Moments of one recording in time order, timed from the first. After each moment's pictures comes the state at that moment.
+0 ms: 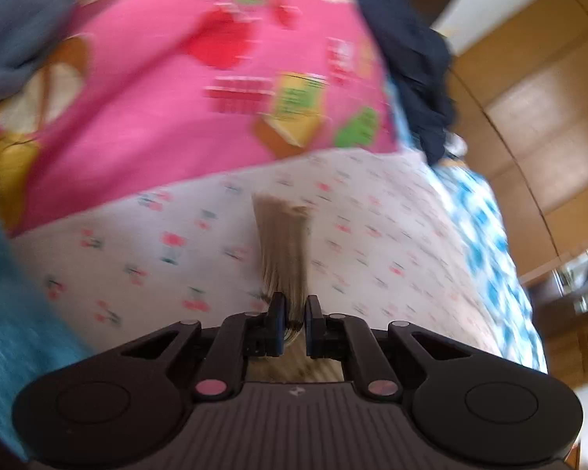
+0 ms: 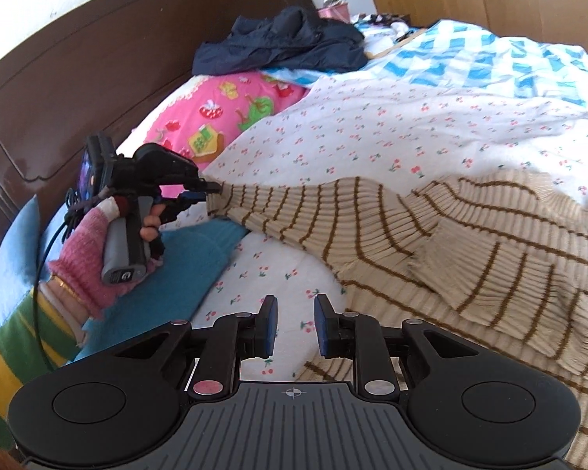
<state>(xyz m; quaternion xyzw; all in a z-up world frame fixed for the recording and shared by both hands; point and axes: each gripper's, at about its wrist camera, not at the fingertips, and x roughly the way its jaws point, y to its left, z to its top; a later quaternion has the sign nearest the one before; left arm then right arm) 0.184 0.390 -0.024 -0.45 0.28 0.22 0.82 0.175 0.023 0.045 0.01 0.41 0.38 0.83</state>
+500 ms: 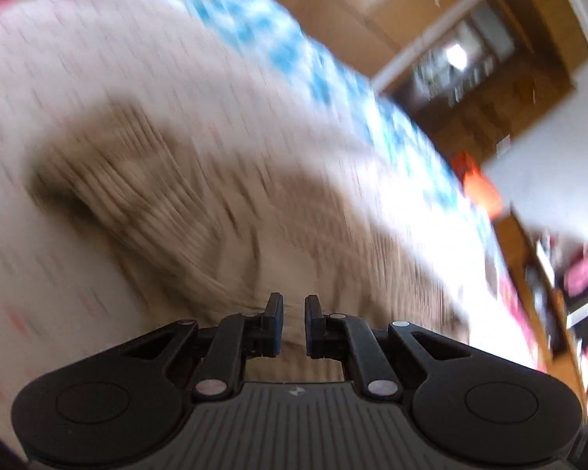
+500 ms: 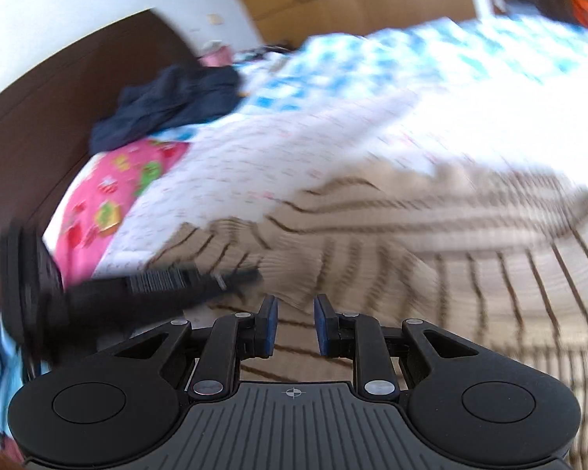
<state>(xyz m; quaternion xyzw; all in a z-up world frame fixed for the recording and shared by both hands) 0.187 0.139 -0.027 -0.32 0.40 -0.09 0.86 0.198 -0.089 0.030 0.14 0.43 0.22 0.86</state>
